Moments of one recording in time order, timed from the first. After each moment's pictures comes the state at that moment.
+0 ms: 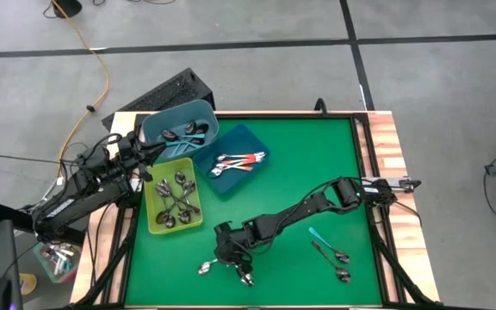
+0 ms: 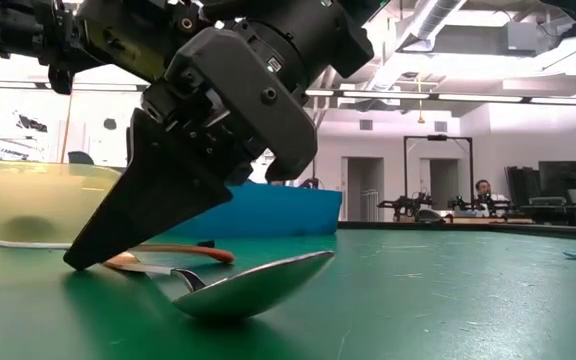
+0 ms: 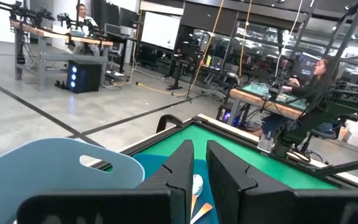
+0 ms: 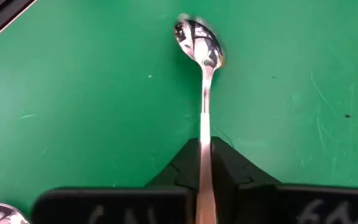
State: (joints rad) left arm 0.56 0.00 0.35 -0.33 0.04 -0.26; right arm 0.33 2.38 1.77 -0.22 -0.10 -0.18
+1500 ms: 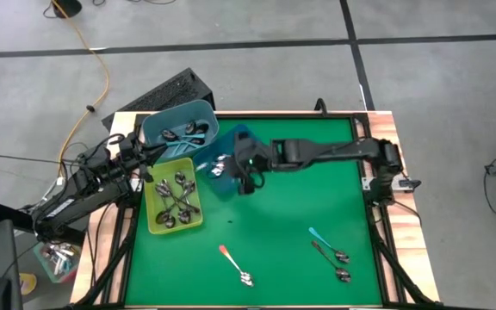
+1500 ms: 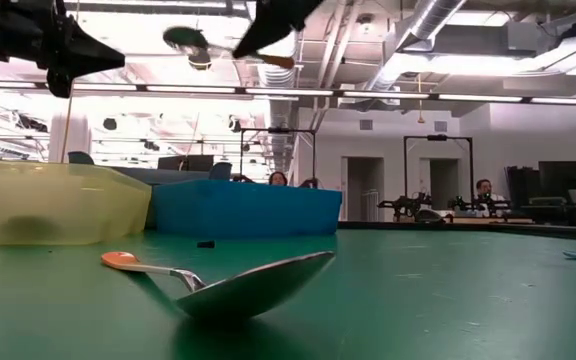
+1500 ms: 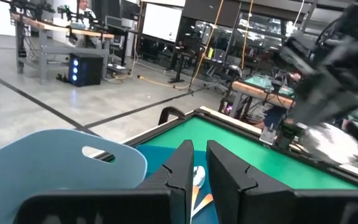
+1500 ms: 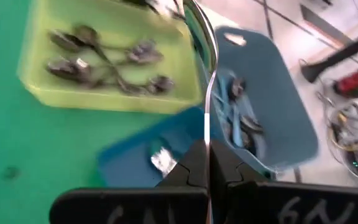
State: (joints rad) left arm 0.56 0.00 0.36 -0.36 0.04 -0.25; right arm 0.02 1.89 1.79 -0.54 0.24 -0.40
